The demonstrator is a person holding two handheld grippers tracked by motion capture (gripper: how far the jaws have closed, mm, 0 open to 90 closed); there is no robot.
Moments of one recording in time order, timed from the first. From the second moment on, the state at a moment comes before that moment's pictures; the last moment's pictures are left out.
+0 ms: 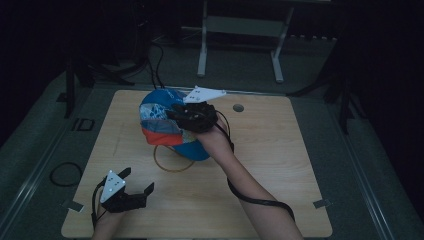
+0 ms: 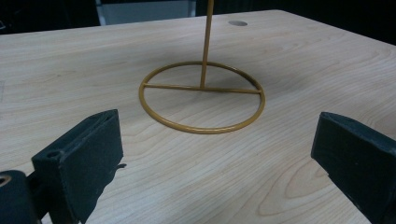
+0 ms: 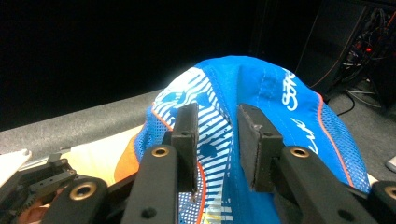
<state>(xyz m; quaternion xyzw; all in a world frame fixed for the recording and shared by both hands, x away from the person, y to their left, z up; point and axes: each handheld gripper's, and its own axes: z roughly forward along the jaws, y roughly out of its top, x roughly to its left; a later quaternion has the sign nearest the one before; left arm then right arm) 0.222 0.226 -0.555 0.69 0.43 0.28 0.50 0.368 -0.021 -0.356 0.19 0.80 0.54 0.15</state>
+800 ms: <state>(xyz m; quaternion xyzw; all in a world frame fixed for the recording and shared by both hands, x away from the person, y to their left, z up) 0.224 0.227 -0.557 0.69 0.44 0.28 0.50 0.370 -0.057 -0.357 0.20 0.79 0.56 0.14</state>
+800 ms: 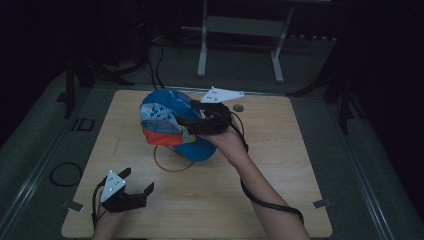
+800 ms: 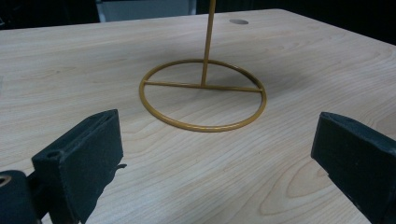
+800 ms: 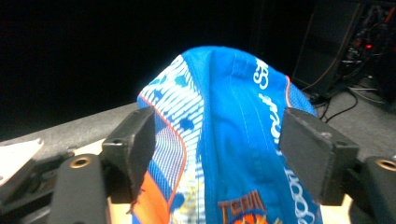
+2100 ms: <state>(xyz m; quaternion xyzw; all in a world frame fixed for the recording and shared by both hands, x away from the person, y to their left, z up) 0.225 0.221 -0.561 0.70 0.43 0.27 0.51 0.340 -0.164 -0.420 0.21 0.79 0.56 0.15</state>
